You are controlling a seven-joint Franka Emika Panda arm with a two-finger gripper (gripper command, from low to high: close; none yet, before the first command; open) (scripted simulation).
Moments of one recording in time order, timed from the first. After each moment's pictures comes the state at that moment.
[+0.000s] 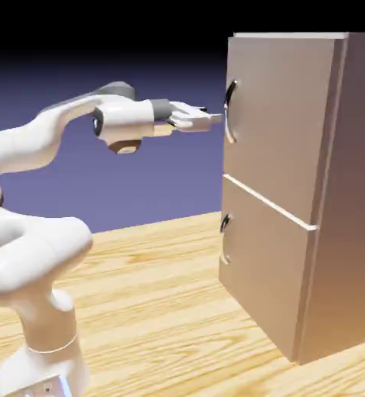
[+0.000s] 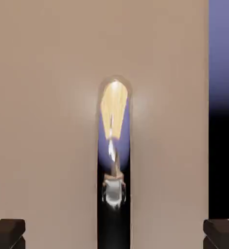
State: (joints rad) arm -1.01 -1.42 1.12 -2.41 2.19 2.79 2.90
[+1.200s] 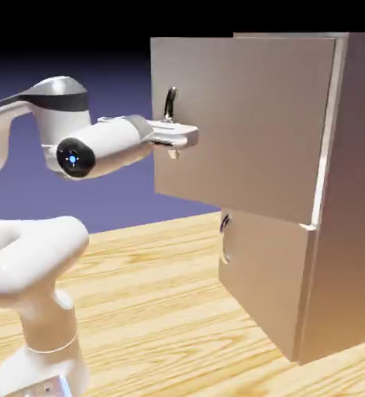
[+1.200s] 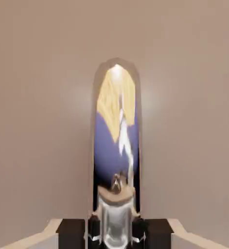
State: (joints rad) arm -0.78 -1.50 0.17 -2.97 1.73 1.70 2.45
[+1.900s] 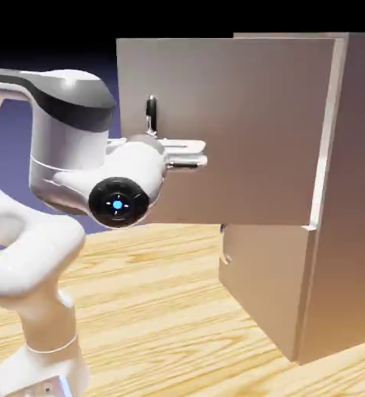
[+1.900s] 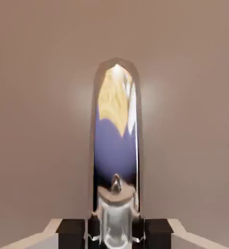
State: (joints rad) arm -0.59 -0.82 -0.51 -2.58 1.08 1.11 2.09
